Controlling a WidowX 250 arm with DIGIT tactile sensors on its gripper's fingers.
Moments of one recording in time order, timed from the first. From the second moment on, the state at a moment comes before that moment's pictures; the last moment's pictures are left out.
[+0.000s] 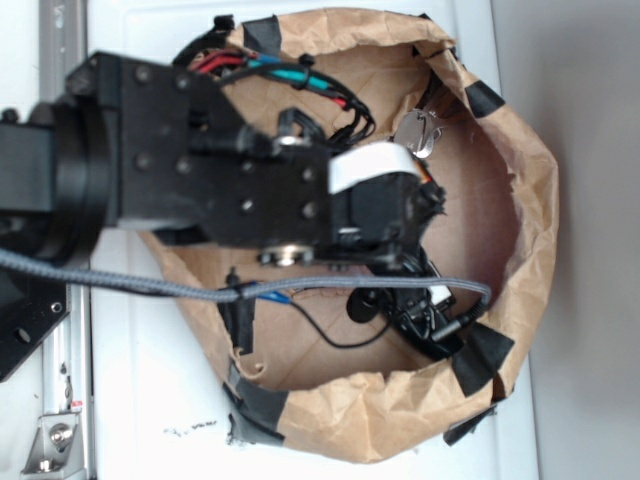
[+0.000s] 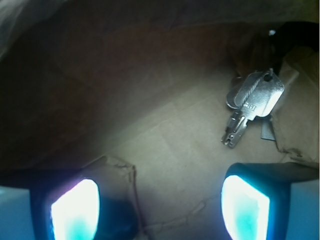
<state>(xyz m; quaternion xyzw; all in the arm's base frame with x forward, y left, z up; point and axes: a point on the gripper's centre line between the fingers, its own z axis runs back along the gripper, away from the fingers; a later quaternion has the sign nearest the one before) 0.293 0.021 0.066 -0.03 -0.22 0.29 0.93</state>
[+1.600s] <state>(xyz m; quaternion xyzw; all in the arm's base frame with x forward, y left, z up) 0.311 0.030 0.041 -0.06 -0.31 0.39 0.87</state>
